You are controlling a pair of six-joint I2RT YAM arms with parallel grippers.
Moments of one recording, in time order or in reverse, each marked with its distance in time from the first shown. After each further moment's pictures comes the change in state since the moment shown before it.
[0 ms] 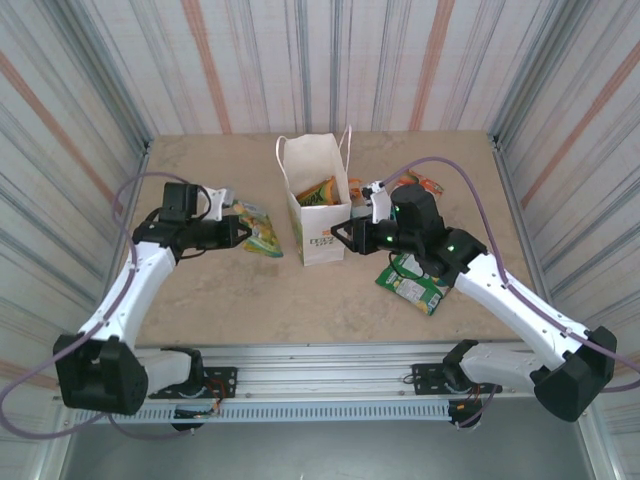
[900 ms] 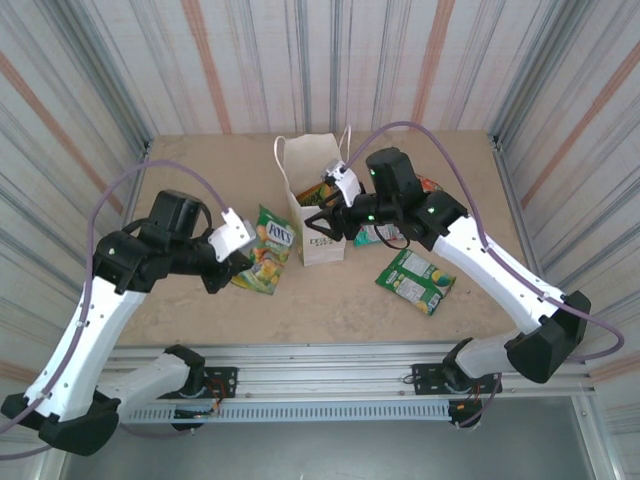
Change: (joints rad) left arm -0.343 -0.190 0.356 -0.618 -0.156 0.690; right arm 0.036 0.252 0.368 -0.180 -0.157 -0.504
